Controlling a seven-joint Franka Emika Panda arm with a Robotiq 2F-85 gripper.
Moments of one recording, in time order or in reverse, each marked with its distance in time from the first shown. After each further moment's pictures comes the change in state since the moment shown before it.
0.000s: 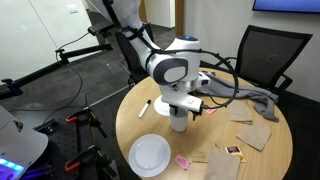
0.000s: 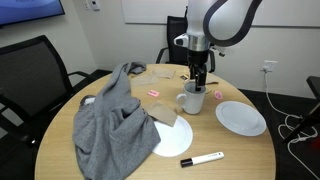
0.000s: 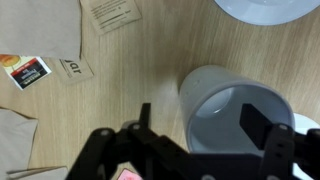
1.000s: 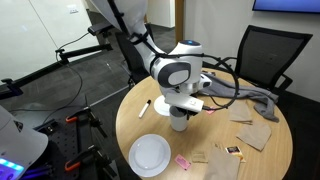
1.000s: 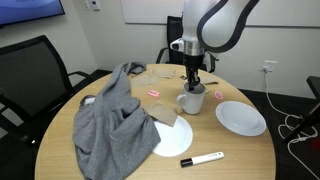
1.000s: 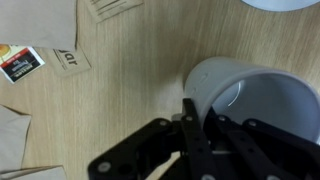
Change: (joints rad) arm -0.001 0.067 0.010 0.073 0.000 -0.003 0.007
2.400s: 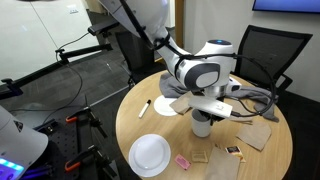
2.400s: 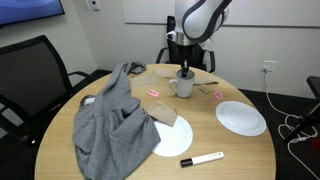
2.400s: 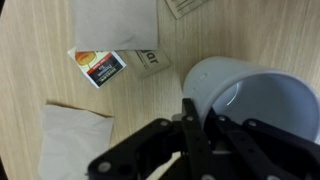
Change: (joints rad) arm -0.058 0.146 -0.033 0.321 0.001 -0.137 0.046
